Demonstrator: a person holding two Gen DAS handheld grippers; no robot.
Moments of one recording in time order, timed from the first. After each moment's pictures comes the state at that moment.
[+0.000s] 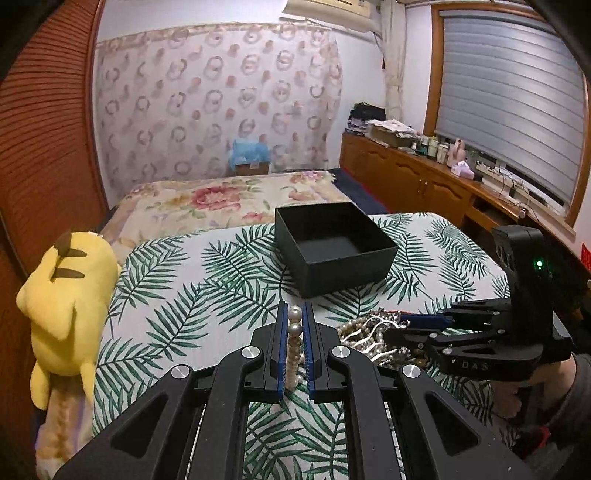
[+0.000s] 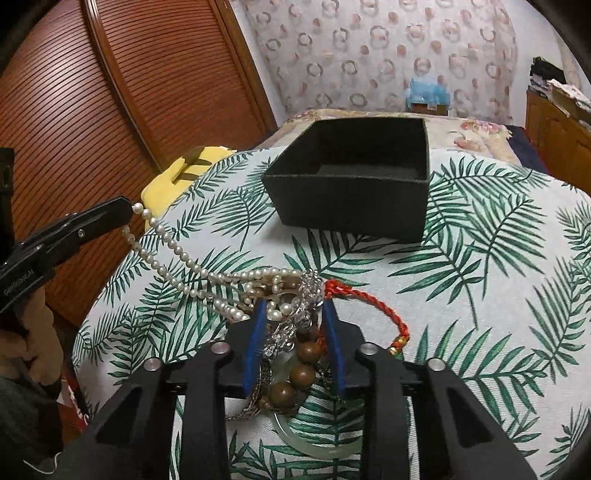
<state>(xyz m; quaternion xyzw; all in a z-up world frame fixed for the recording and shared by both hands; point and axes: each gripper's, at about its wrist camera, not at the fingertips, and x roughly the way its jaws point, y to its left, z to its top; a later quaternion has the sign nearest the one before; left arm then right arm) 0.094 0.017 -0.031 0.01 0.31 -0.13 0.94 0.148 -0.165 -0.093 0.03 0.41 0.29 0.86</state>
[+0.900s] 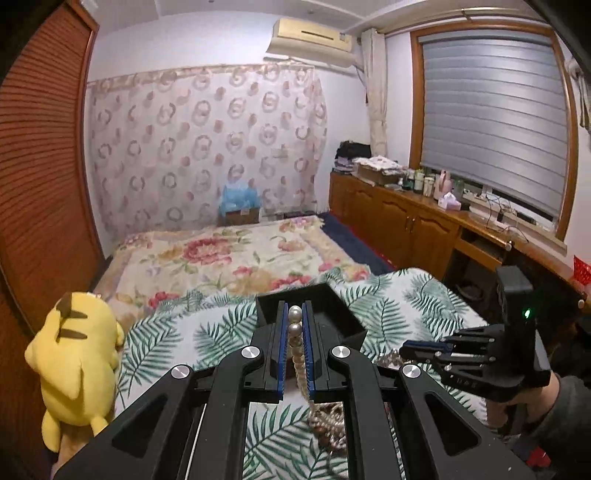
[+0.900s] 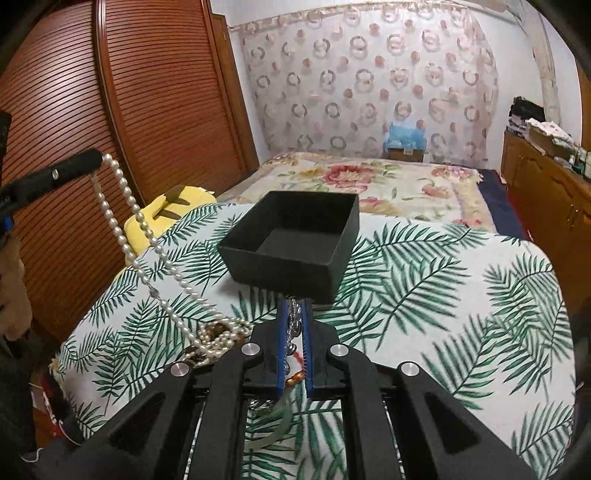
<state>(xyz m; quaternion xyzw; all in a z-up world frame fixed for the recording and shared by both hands) 0.105 -0.014 0.056 0.02 0.23 -0.15 0.96 0.154 -0.225 -0.042 0.00 0.34 0.26 0.90</state>
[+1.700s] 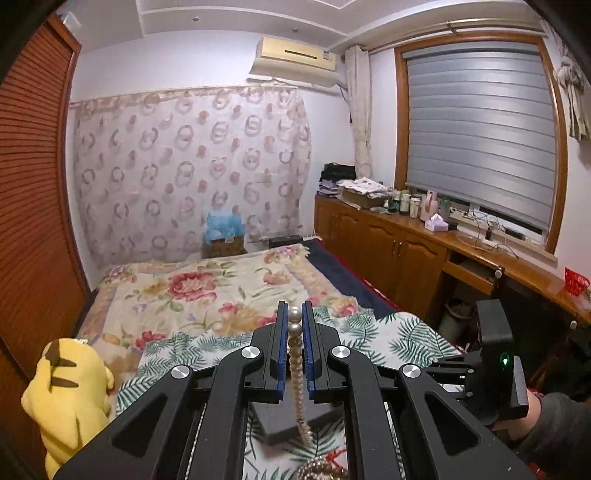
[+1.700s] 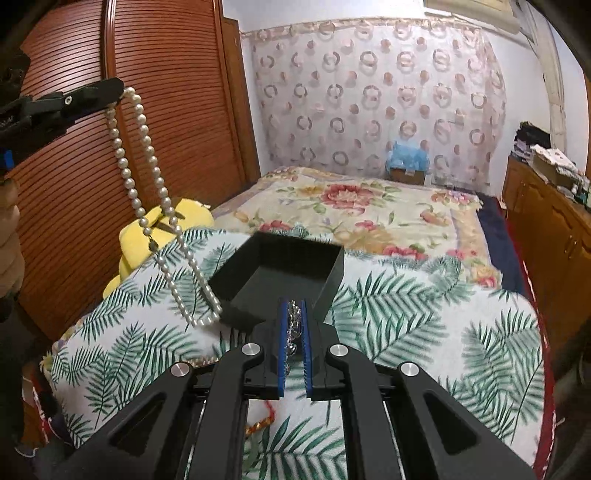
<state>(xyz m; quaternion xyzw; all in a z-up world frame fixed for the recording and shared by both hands) 0.152 -0.036 0.114 0.03 0.19 -0.18 0.96 0.197 -0.227 -0.001 -0.03 0.31 0.27 0.91</state>
